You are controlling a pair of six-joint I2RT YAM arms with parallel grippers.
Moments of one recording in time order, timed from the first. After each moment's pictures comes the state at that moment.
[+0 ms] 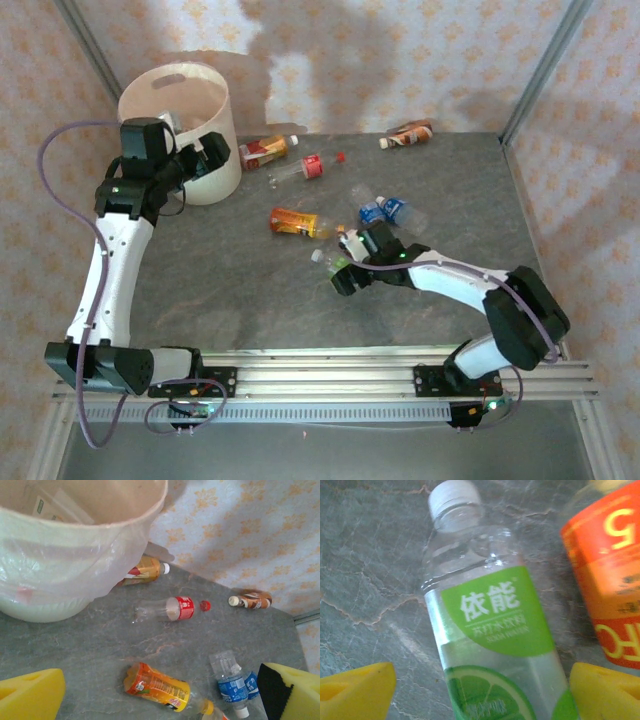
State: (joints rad) left arm 0.01 1.29 1.51 -0.77 0.16 -0.51; right arm 0.68 1.47 0.79 -0.31 -0.18 0.02
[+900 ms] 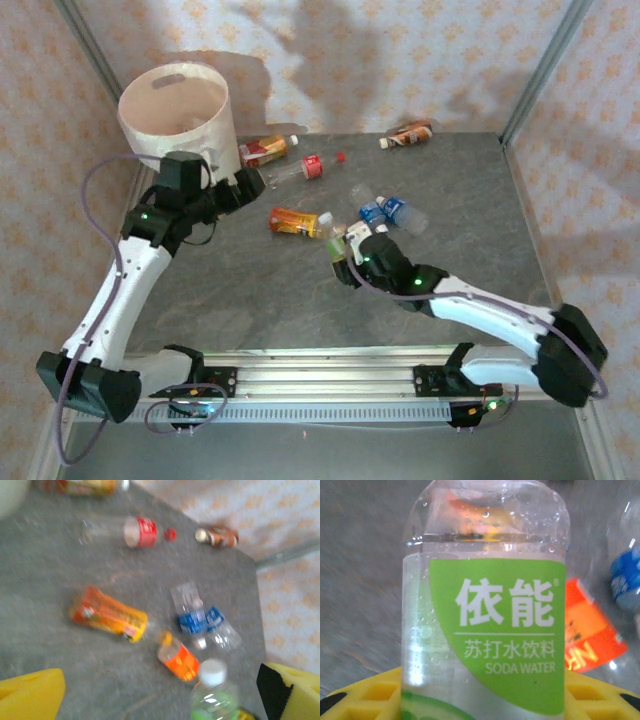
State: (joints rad) left arm -0.21 1.16 1.24 -0.71 0.26 -0.73; right arm 0.86 1.14 0.71 -0.16 0.14 0.21
